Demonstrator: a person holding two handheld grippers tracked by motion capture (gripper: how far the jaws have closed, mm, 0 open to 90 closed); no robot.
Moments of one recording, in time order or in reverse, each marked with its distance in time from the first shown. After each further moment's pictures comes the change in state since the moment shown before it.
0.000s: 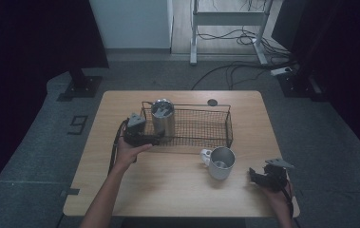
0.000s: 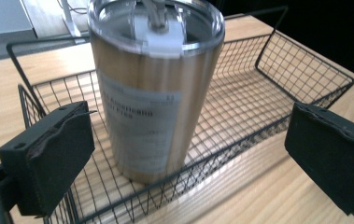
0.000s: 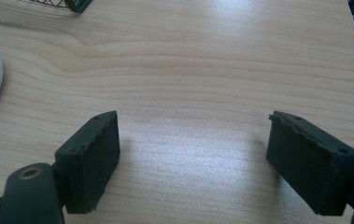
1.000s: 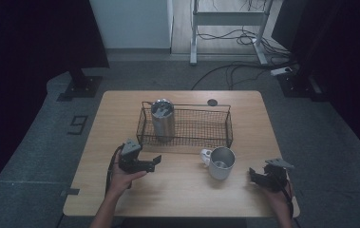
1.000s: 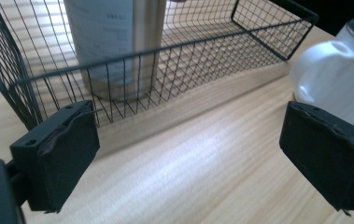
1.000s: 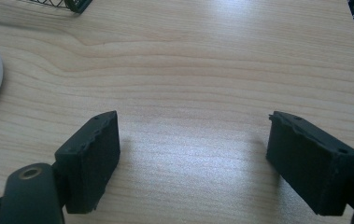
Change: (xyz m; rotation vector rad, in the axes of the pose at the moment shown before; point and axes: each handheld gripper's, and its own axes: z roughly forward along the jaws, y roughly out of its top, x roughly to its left) left arm -0.022 -0.071 -0.031 0.051 -0.063 -0.018; right arm 0.000 0.000 0.000 0.000 0.000 0.000
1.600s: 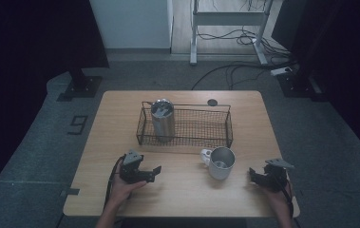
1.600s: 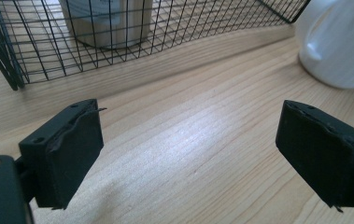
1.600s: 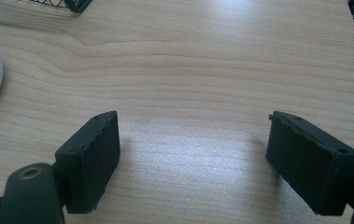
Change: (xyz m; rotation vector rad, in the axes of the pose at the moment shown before) left arm -0.005 -0.032 0.006 0.062 0.000 -0.020; right arm 0.000 0.000 0.000 -0.001 0.000 0.001
